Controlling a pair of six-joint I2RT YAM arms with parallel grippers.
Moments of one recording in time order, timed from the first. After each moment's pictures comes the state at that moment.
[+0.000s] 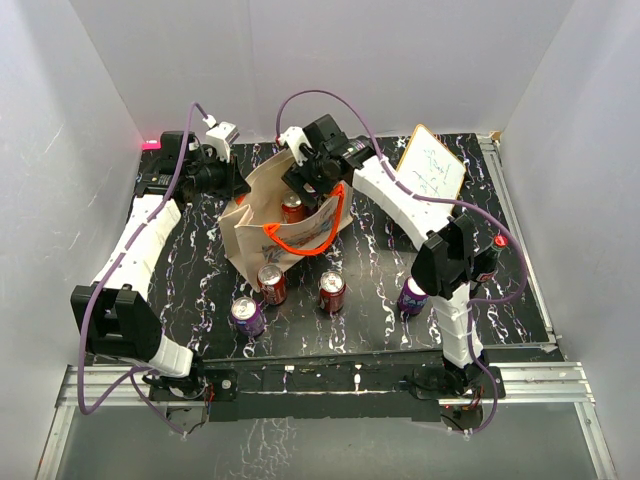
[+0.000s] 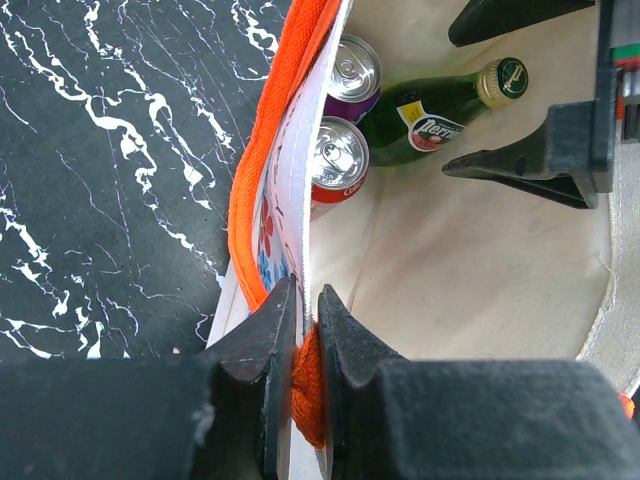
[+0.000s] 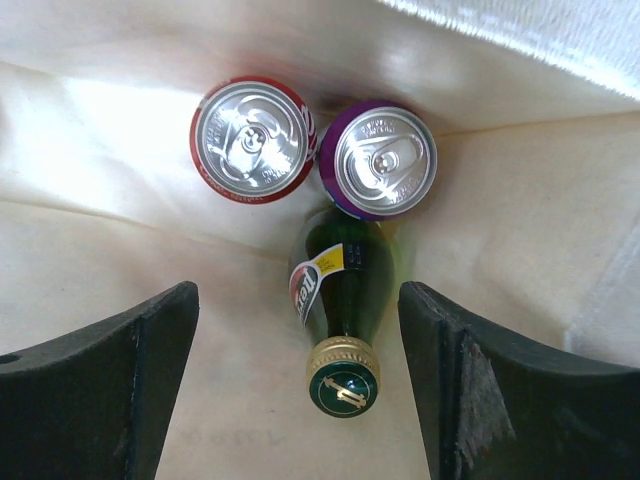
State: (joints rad) left arm -0.11 1.48 1.39 -0.56 0.55 0.11; right arm 0.63 2.13 2.18 -0.92 -0.07 -0.30
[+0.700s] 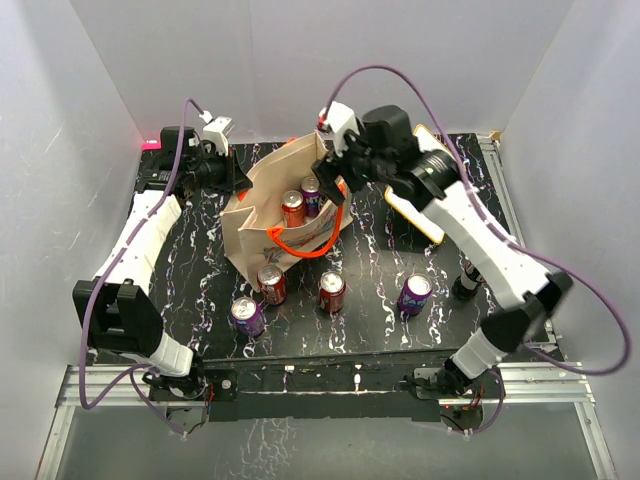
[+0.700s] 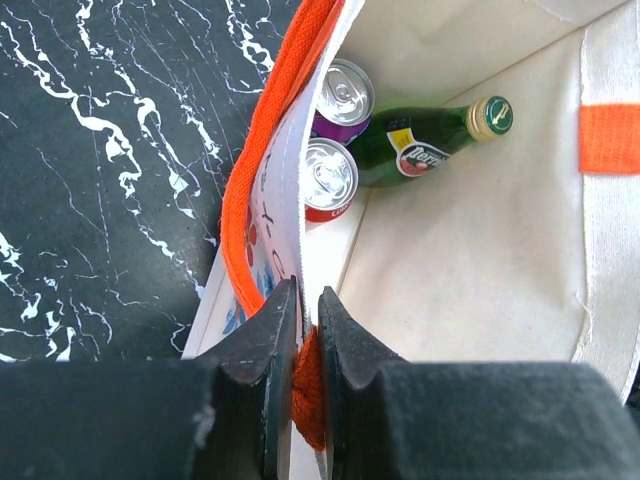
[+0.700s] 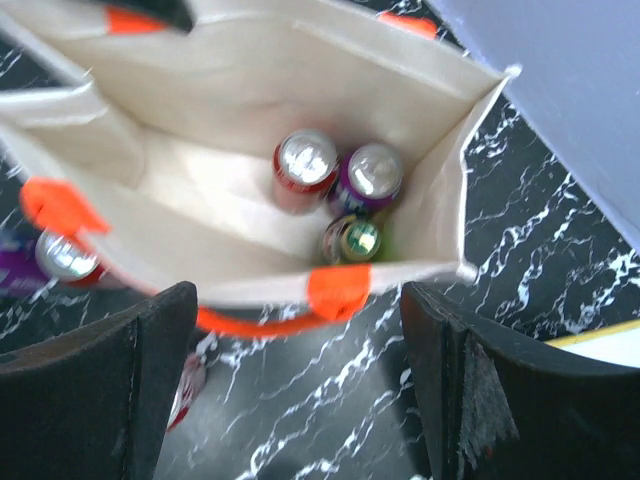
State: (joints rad) left arm -0.11 1.51 1.42 -0.55 0.56 0.01; right arm 0.63 1.65 1.90 -0.76 -0.17 -0.26
